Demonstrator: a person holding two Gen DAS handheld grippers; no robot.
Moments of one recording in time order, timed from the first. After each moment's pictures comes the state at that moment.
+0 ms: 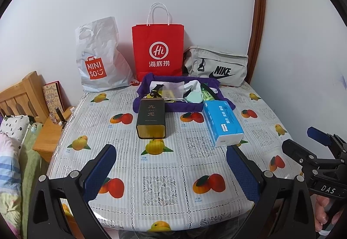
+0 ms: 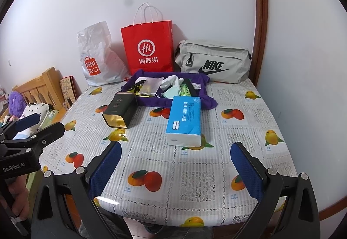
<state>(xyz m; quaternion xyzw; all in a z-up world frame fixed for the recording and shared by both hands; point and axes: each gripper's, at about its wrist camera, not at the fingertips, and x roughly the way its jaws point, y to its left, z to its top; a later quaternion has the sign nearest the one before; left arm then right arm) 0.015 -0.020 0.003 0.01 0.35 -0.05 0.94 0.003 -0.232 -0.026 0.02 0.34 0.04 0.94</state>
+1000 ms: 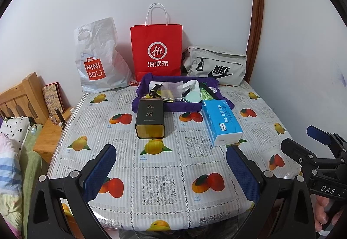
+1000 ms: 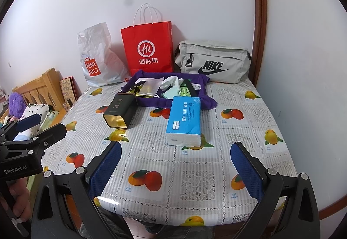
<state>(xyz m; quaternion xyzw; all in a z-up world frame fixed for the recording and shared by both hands) 0.013 -0.022 0.004 0.01 0.35 -0.05 0.94 0.002 -0.233 -0.026 0.02 0.34 0.05 0.94</state>
